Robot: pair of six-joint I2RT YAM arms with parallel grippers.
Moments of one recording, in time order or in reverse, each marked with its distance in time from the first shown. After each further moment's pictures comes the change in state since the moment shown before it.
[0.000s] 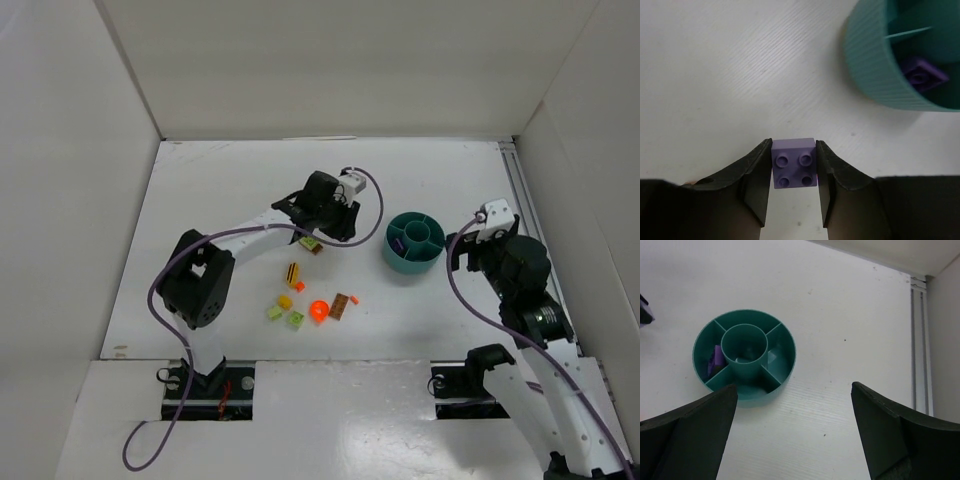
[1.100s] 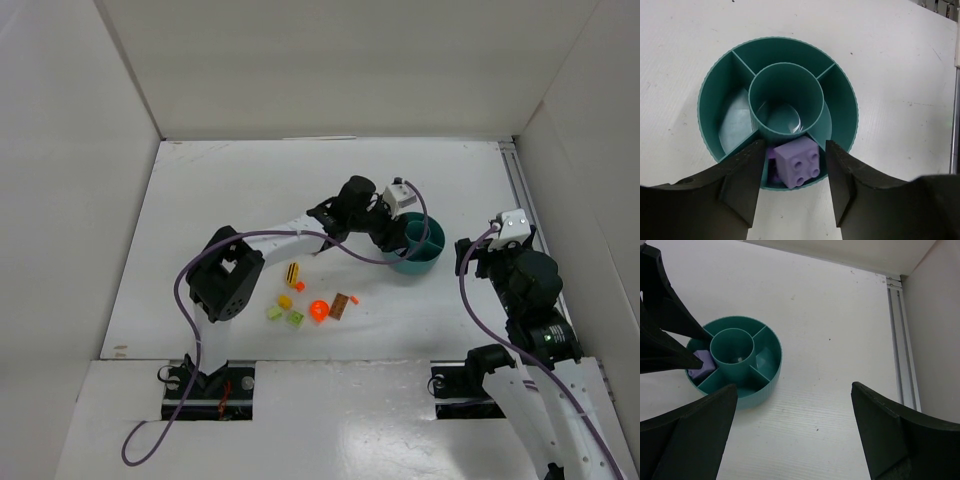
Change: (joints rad) left arm -0.178 0.129 0.134 0.292 0.278 0.099; right arm 0.000 -0.150 -0.021 -0.045 0.113 0.044
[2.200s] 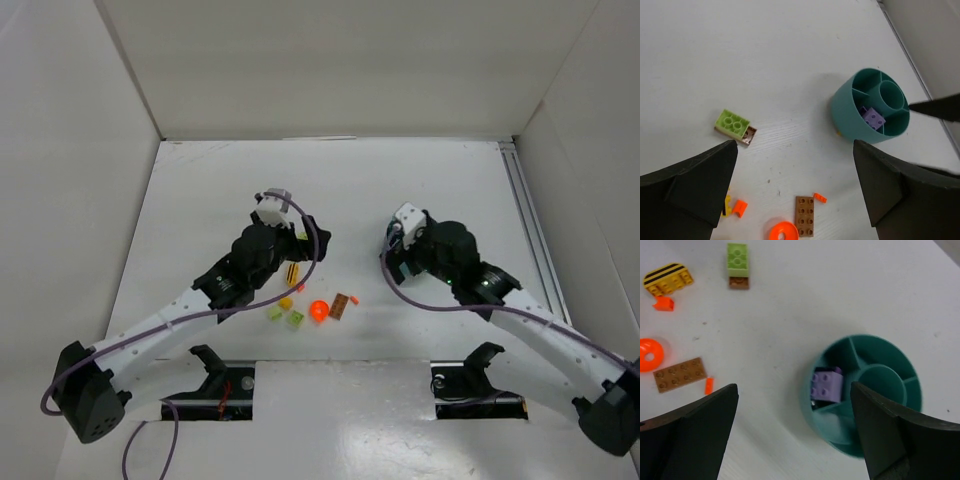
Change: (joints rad) left arm 0.051 -0.946 -0.697 -0.027 -0.721 -0.465; right arm 0.377 0.444 0.009 0.221 -0.170 -0.104
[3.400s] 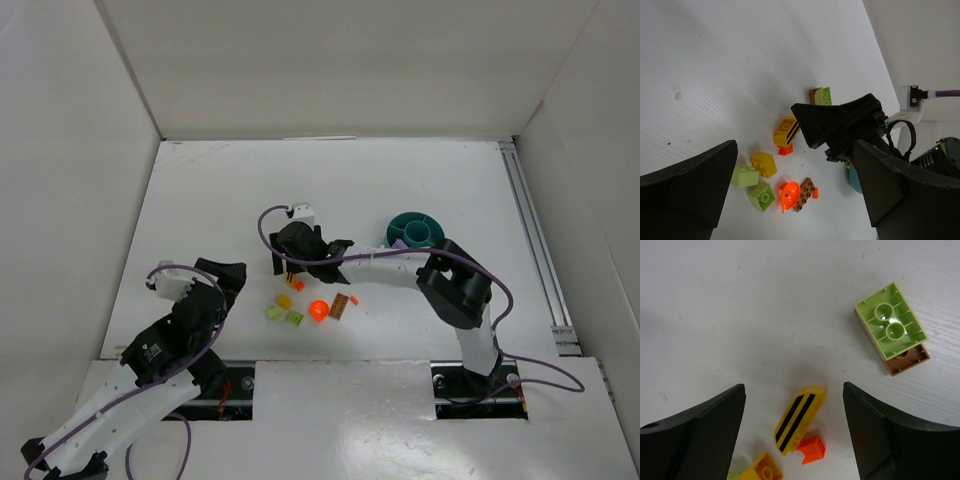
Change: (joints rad) left arm 0.001 -0.708 -0.173 -0.908 -0.486 -0.975; right arm 0.450 1.131 0.710 0.096 0.413 0.869
